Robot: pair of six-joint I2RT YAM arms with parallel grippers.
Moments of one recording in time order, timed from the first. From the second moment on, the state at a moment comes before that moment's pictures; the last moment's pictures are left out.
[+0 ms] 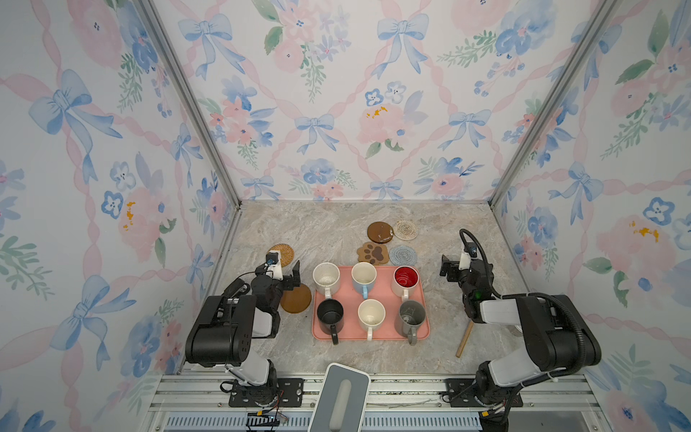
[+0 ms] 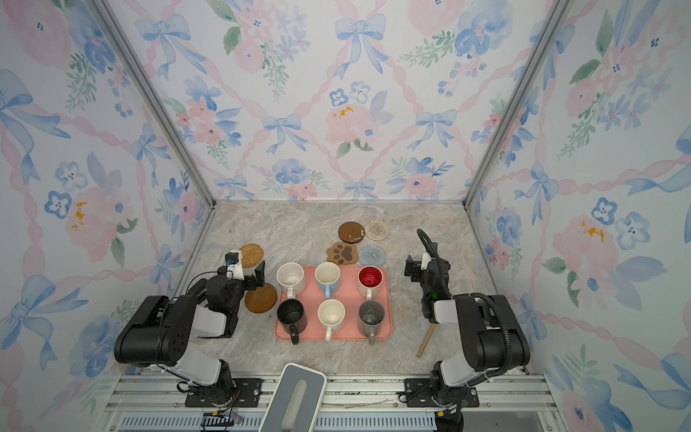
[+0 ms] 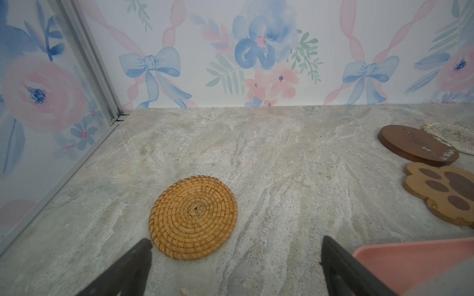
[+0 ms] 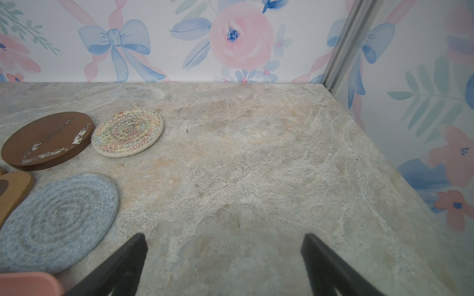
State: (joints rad) left arm 0.01 1.57 0.22 1.15 0.07 0.03; right arm 0.06 1.55 0.39 0.83 0.12 0.01
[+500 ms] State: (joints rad) left arm 0.01 1.35 0.33 0.89 -0.04 0.01; right arm 0.06 1.46 0.74 0.32 0.10 0.01
